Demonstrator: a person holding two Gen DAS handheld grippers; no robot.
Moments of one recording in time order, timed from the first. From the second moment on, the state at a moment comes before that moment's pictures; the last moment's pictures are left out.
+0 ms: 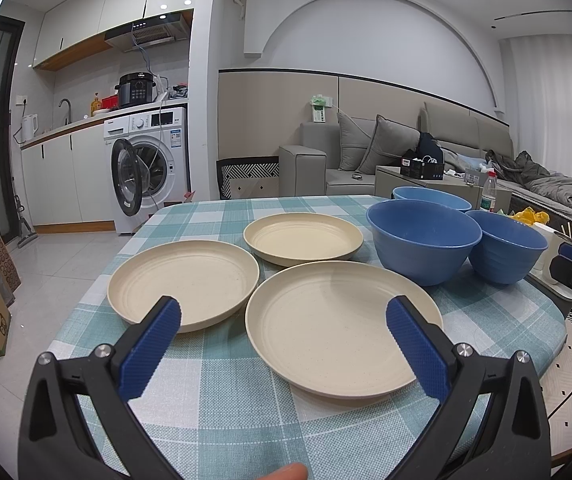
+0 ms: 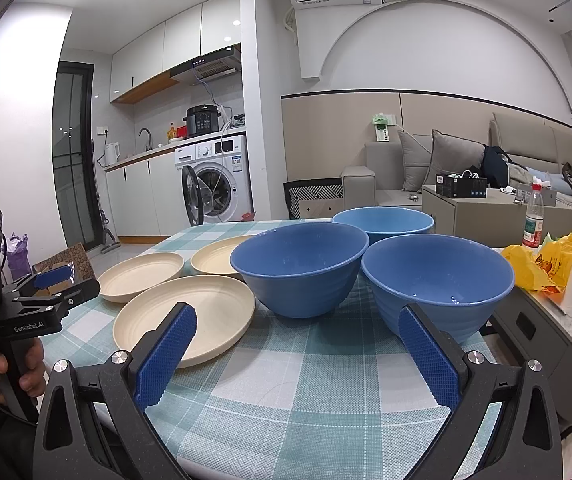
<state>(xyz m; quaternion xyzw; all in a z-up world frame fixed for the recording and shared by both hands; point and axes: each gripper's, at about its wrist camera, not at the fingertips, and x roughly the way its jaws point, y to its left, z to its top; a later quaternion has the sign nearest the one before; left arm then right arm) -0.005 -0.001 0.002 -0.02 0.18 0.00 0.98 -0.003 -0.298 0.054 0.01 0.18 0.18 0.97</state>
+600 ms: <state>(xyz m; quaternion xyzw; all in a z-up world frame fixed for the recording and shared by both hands) -0.004 0.002 0.000 -0.02 0.19 0.00 0.98 -0.004 -0.299 0.056 0.01 0.18 0.17 0.97</state>
